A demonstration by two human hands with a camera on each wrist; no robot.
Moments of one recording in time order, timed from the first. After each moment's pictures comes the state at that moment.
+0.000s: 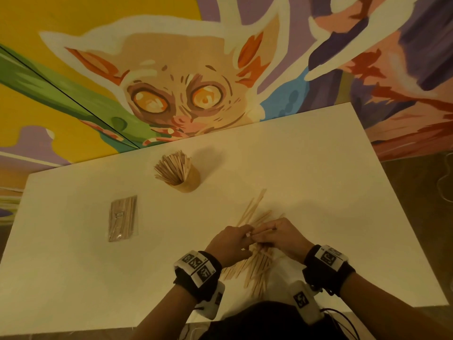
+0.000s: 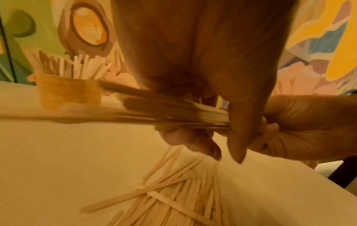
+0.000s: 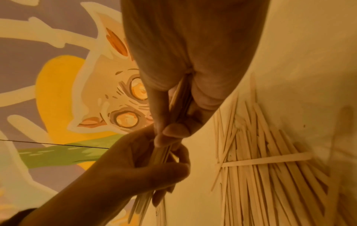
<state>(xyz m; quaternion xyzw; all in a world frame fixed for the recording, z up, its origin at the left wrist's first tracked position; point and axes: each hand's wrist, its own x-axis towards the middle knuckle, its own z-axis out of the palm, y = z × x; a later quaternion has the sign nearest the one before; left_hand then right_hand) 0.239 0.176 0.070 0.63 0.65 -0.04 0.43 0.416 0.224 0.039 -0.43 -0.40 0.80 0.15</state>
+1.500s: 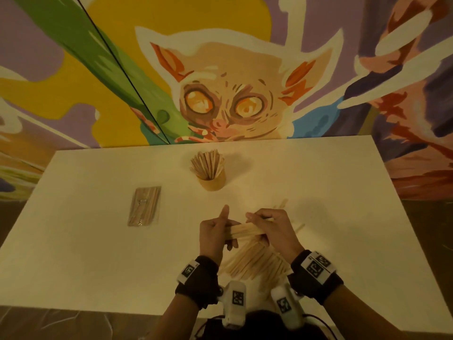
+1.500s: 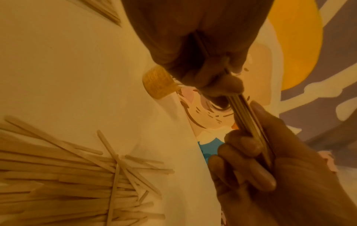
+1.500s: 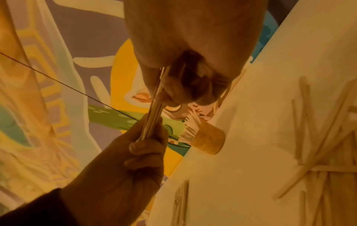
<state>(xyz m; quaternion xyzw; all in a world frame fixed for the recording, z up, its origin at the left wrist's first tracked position) 0.183 0.120 0.115 0.18 0.67 0.54 0.48 0.326 0.188 0.118 -0.45 -0.50 0.69 0.27</state>
